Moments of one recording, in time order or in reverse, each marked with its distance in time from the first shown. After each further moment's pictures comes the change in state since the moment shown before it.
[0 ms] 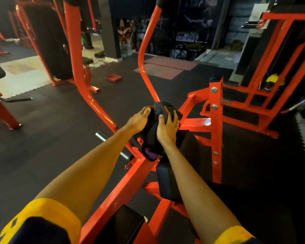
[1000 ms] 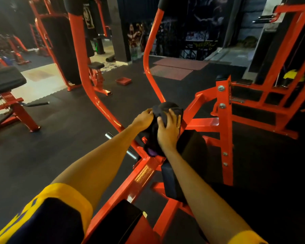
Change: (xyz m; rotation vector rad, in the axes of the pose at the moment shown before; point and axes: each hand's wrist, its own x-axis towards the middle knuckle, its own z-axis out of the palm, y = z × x) left_hand 0.007 0.010 -0.006 0.085 -0.027 -0.111; right_hand -0.027 -0.012 -0.002 0.174 0.030 -0.072
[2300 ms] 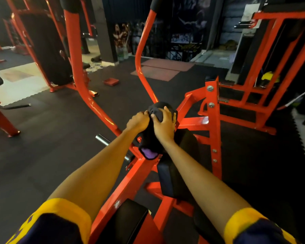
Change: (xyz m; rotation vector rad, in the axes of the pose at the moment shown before) left_hand -0.009 0.003 0.008 0.083 0.057 -0.099; right_hand 0.021 0.001 -0.001 -0.065 -0.015 0.028
